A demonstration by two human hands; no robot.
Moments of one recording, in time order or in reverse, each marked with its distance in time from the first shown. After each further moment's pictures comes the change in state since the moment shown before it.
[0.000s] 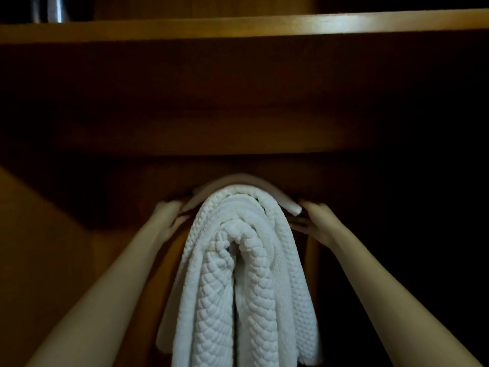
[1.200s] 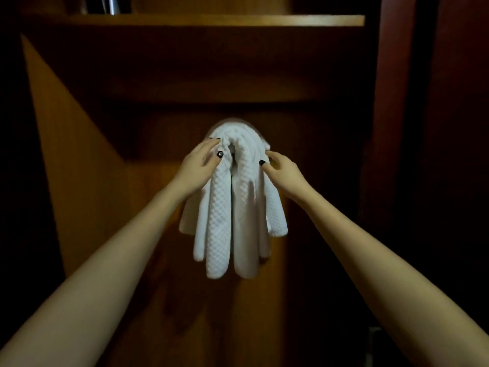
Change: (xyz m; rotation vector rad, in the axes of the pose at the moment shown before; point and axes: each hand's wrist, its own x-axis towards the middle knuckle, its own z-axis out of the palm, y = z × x) left_hand -0.243 0.006 -0.033 0.693 -0.295 0.700; right_hand -0.237 0.025 0.011 -0.926 -0.059 -0.483
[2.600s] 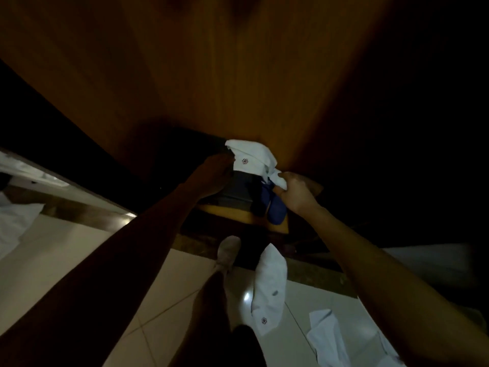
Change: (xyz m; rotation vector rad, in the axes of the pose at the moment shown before) left_hand -0.582 -0.314 0.390 0.141 -0.769 -0.799; right_hand -0.454 0.454 0.393 -0.143 -0.934 0.628
